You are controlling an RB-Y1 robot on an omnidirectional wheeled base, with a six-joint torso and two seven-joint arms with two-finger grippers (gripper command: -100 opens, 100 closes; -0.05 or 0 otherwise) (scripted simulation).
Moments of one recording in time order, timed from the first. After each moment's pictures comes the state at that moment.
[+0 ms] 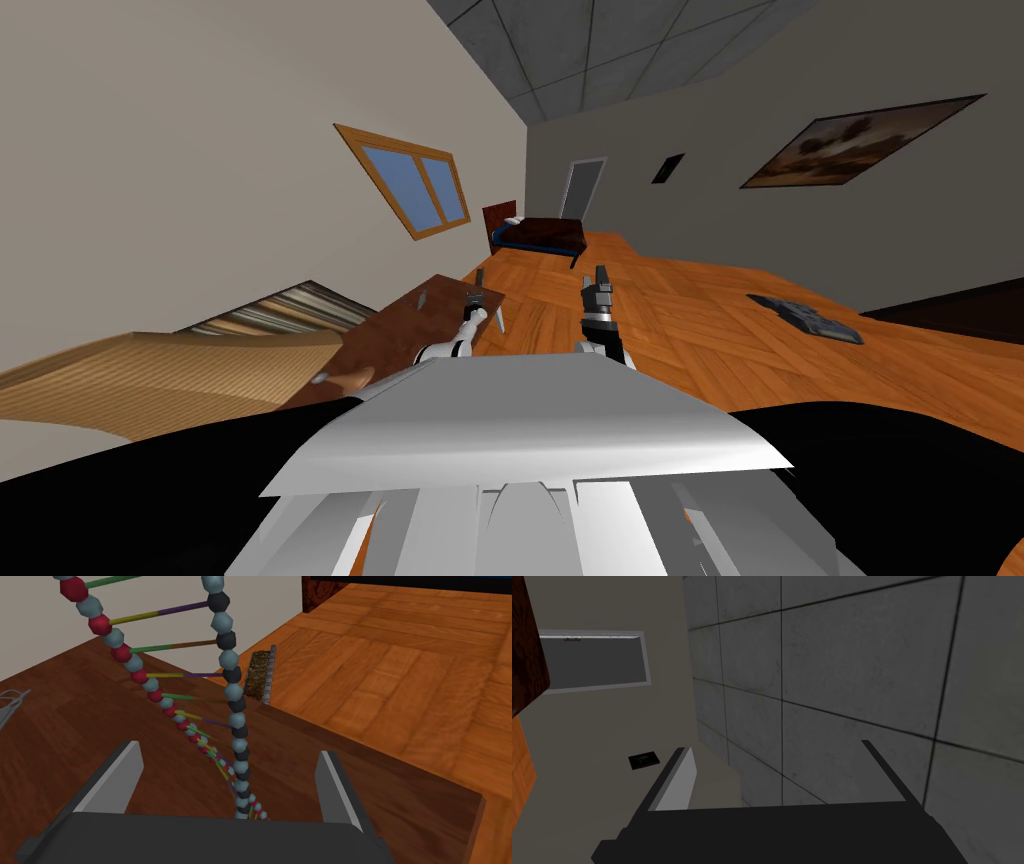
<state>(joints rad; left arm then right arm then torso) -0.53 0.02 0.27 -0.55 0.59 -0.43 0.78 0.52 0.00 0.00 -2.22 0.01 -0.41 0.12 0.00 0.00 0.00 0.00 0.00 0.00</state>
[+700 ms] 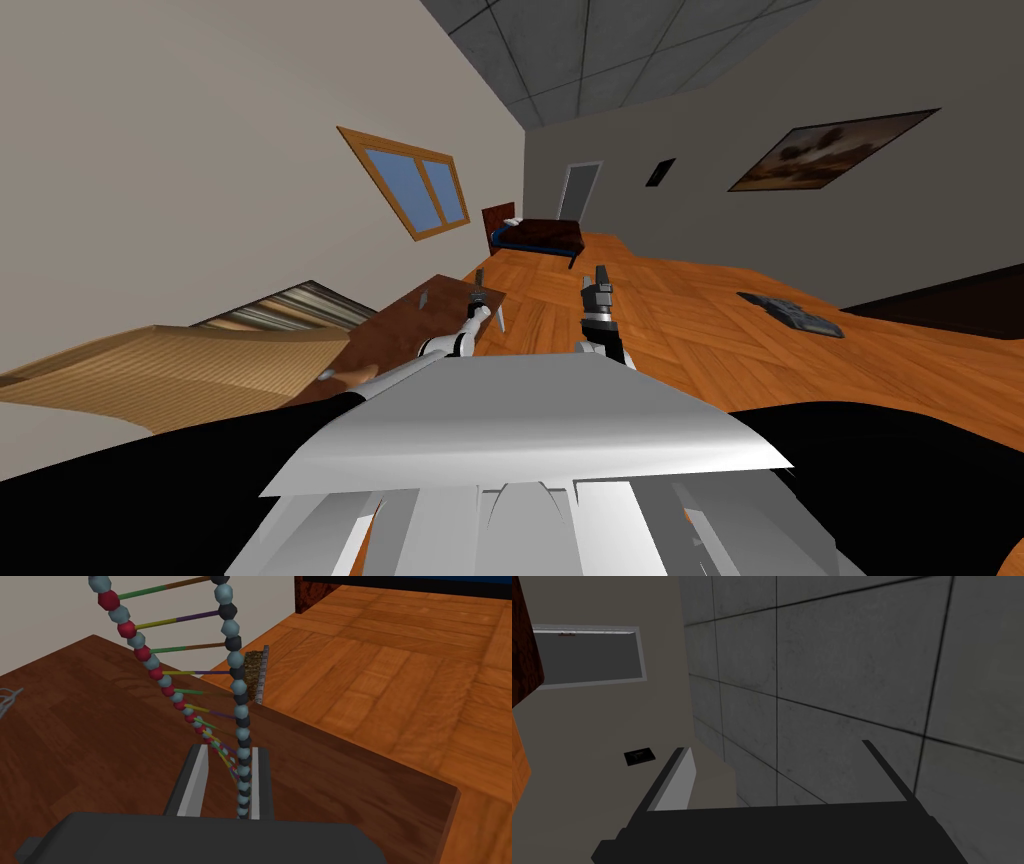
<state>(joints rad) -0.61 0.00 0.32 -0.43 0.57 -0.47 0.78 0.52 0.00 0.00 -2.22 0.01 -0.41 0.12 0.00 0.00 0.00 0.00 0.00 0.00</state>
